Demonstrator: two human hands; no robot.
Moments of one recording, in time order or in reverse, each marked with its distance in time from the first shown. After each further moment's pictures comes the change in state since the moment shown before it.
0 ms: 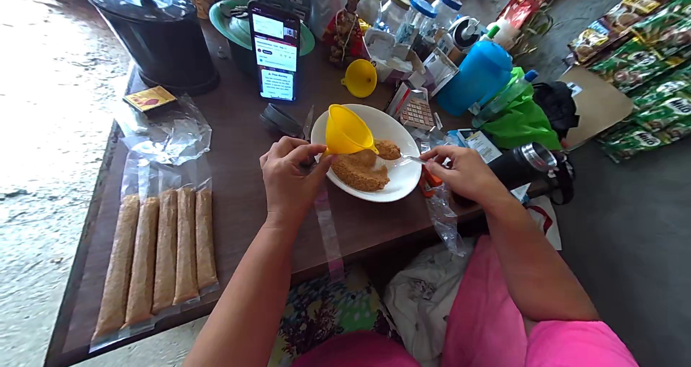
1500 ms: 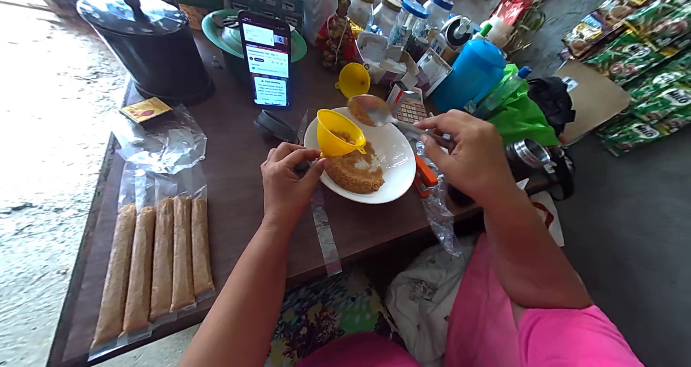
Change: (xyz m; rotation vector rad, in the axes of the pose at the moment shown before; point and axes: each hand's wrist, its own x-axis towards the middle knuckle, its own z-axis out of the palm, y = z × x) left_hand 0.001 -0.005 0.004 -0.080 -0.058 -0.060; right_hand 0.000 -0.051 -0.023 -0.169 0.352 -0.268
